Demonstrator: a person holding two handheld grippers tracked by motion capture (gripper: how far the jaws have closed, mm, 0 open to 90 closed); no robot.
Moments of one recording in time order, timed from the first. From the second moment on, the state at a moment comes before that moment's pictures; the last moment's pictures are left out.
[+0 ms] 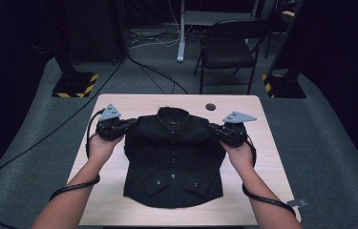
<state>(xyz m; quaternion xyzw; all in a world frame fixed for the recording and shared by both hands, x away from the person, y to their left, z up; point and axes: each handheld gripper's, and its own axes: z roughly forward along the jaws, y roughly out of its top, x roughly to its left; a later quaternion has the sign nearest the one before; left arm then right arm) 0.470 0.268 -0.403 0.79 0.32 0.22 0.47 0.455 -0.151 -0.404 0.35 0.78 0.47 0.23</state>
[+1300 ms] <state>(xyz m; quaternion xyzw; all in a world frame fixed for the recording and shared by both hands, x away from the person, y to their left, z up) 0.444 0.273 -0.415 0.81 0.30 0.19 0.46 0.429 -0.155 -0.413 0.34 0.80 0.45 0.18</state>
